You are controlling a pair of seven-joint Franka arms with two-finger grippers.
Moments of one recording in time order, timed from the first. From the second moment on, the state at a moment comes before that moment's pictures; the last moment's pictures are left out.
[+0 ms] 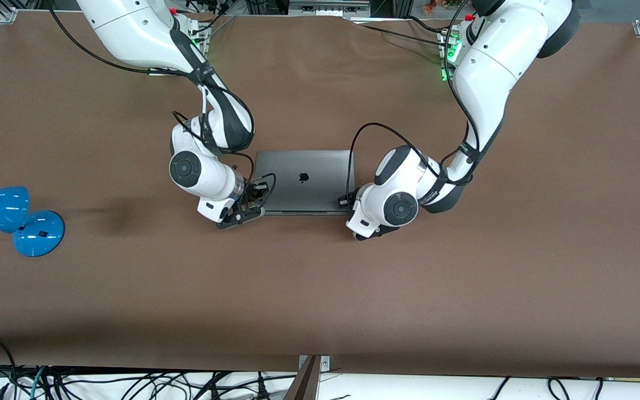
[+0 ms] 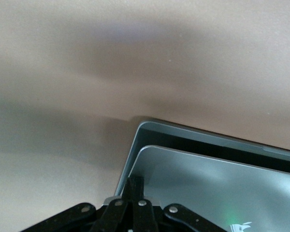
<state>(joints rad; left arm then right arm) -0.26 0.90 -0.38 -1.36 -0.12 1.97 -0.81 0.39 0.60 0.11 -1.80 0.27 2.36 -0.02</state>
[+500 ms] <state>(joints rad) -0.29 0.93 -0.34 -1.34 -0.12 1.99 -0.81 0.39 0.62 0.11 -1.79 0.27 2.39 -0.02</state>
